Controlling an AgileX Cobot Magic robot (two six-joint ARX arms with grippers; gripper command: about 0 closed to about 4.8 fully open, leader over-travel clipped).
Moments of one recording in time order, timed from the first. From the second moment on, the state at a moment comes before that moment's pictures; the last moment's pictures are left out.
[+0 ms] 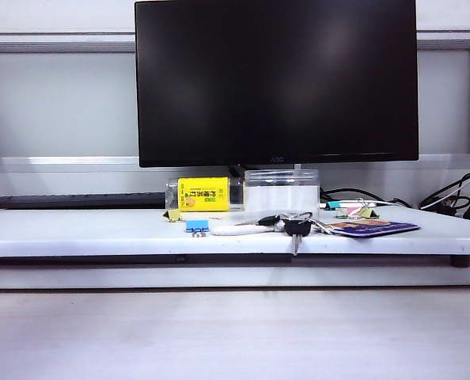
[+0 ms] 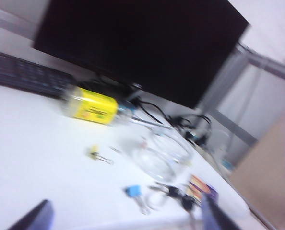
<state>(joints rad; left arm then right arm) -0.05 0.00 0.01 0.15 0.50 -0.58 0.12 0.14 0.41 -0.28 -0.29 0.53</state>
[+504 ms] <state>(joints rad) -0.05 0.01 0.20 0.04 0.55 -0.47 0.15 0.78 0.79 -0.61 -0.21 0.31</state>
